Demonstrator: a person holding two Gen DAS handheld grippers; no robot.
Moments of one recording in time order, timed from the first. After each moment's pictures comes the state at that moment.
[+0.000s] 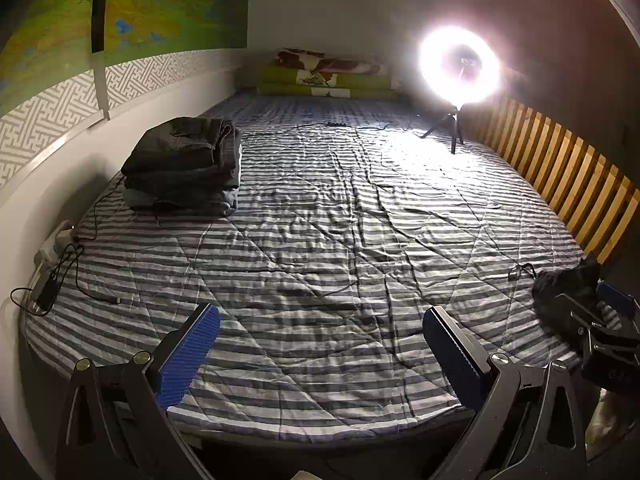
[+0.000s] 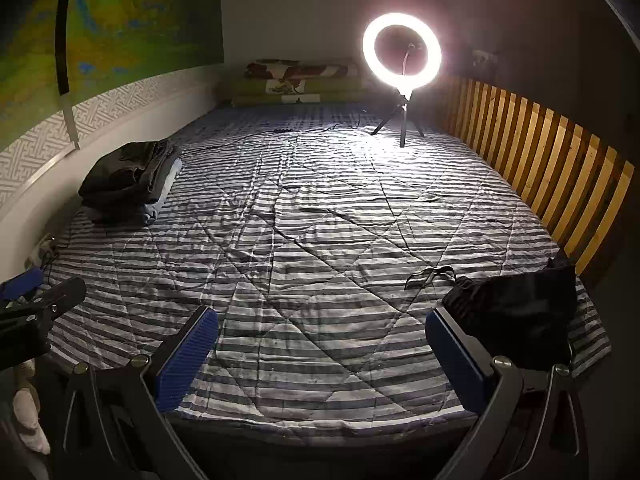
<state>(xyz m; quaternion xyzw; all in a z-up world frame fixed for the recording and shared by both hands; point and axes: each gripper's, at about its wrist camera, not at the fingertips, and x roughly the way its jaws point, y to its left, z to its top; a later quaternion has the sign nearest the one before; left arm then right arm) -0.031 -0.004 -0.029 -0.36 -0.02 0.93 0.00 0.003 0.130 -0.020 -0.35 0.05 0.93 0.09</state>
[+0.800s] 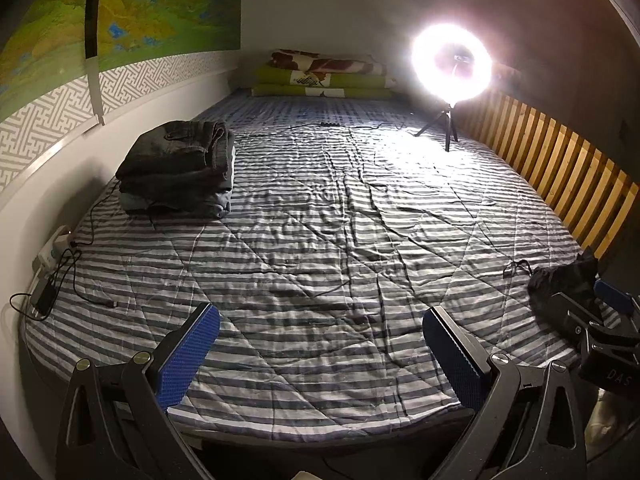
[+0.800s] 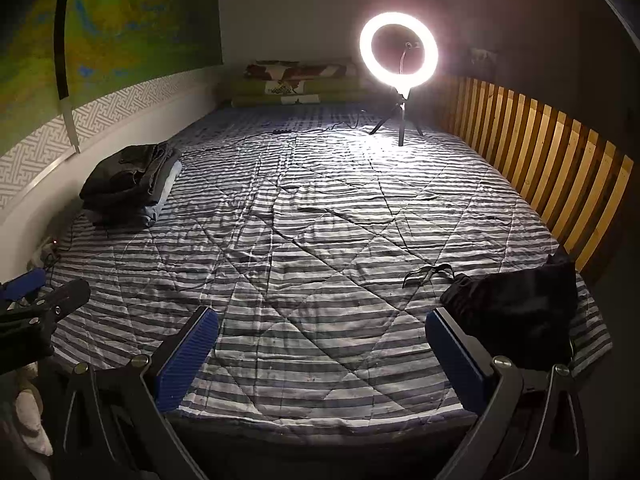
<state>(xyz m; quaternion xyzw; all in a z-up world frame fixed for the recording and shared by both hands) -0.032 0.007 -0.027 -0.36 -0.01 0.93 0.01 0.005 0.133 -0.019 -0.35 0.05 0.93 0.09</state>
